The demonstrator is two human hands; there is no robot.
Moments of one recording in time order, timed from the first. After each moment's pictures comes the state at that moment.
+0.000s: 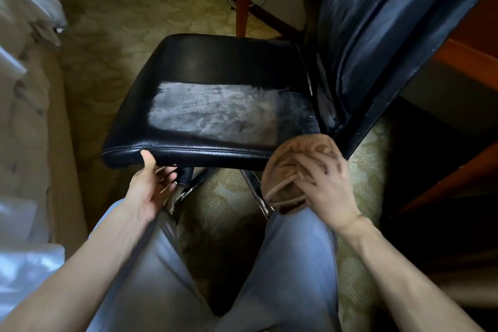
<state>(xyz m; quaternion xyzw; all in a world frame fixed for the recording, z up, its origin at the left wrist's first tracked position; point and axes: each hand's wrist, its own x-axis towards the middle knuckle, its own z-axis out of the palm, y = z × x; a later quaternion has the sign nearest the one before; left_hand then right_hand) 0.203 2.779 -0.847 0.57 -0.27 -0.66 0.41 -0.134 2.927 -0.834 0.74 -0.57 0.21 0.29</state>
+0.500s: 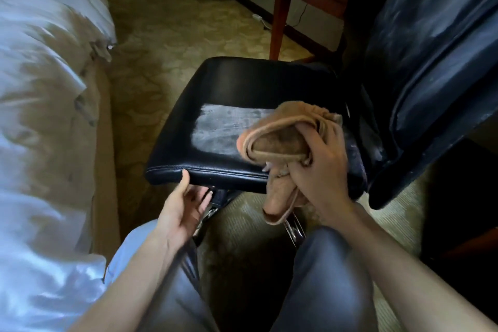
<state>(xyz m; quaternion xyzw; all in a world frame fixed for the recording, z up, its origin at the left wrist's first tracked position) 0.219 2.787 -0.838 0.46 -0.16 -0.74 0.47 -0.036 2.841 -0.743 0.65 -0.60 0.46 0.10</state>
